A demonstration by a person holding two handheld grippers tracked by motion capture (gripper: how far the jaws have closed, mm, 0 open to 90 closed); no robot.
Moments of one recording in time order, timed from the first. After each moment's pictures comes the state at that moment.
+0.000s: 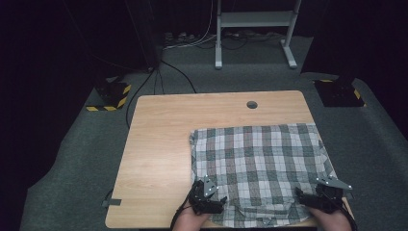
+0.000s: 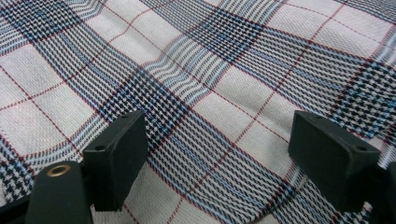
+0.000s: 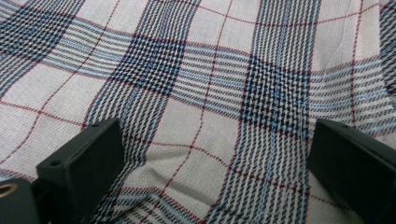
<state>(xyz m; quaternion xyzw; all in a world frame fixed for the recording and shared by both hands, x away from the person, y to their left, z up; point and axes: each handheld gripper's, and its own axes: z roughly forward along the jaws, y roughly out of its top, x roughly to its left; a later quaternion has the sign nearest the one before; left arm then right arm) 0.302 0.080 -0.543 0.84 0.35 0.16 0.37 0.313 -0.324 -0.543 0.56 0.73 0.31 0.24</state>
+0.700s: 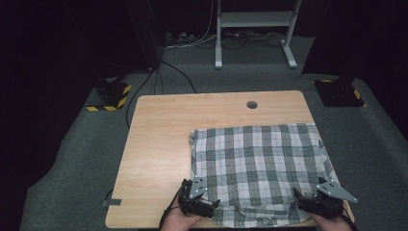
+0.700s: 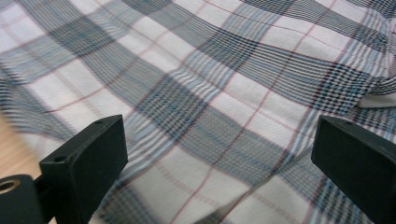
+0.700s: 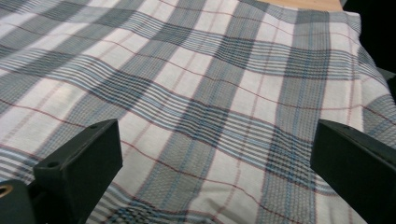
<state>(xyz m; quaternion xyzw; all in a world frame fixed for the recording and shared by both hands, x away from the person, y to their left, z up) 0.295 0.120 -0.527 0.83 0.33 0.17 0.41 0.286 -0.306 -0.517 0.48 0.73 0.38 0.31</state>
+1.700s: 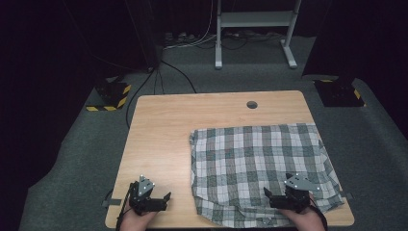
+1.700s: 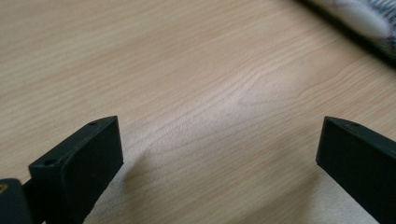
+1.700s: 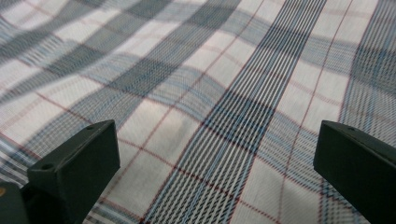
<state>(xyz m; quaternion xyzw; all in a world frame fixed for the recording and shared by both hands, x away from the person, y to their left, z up) 0.290 0.254 -0.546 0.78 0.48 0.23 0.33 0.310 -0.234 -0.535 0.43 0.77 0.41 0.24</state>
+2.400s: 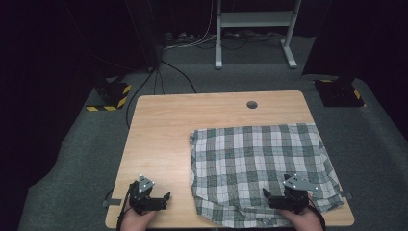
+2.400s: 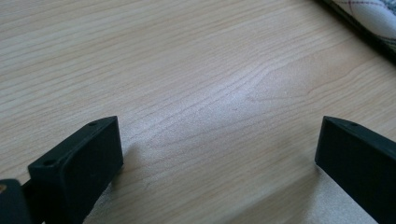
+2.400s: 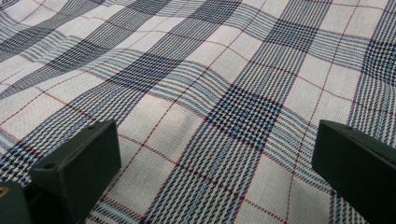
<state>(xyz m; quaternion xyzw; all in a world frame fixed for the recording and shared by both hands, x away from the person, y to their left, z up) 0.292 0.259 -0.546 0.77 0.50 0.21 0.34 0.312 -0.235 -0.540 0.42 0.77 0.41 0.23</state>
